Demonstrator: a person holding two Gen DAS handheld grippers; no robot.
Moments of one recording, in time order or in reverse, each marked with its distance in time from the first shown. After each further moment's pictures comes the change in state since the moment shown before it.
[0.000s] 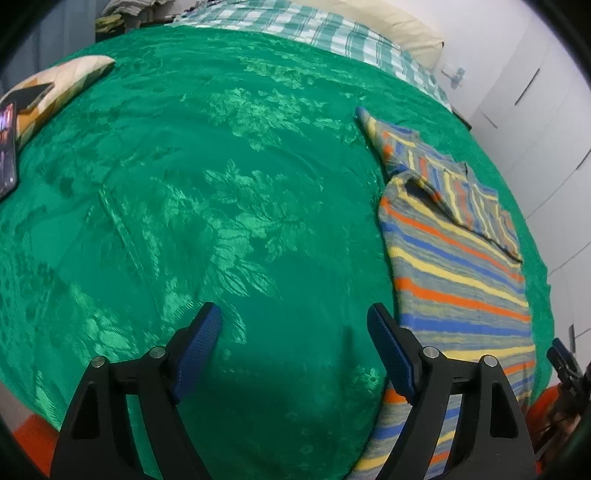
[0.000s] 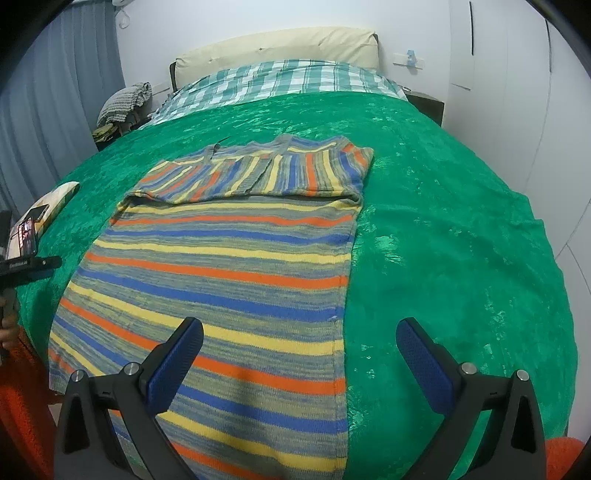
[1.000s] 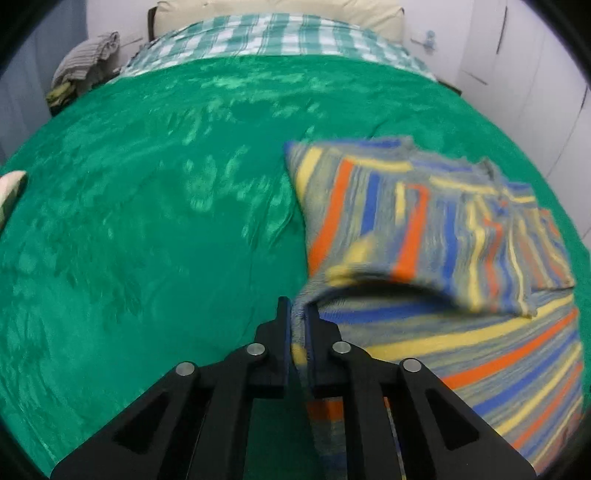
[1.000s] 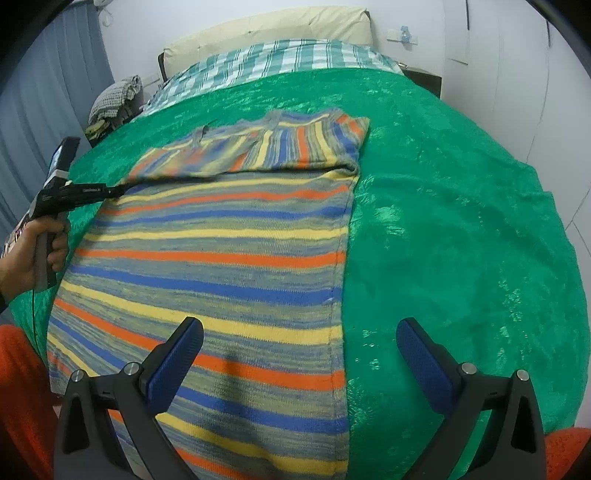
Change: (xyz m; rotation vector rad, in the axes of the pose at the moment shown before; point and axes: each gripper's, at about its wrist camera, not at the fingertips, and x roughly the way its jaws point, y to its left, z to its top) left arm 0.124 -0.100 0.106 0.261 -0.054 0.129; right arm 0.025 -0.007 -0.004 0.042 0.089 0.020
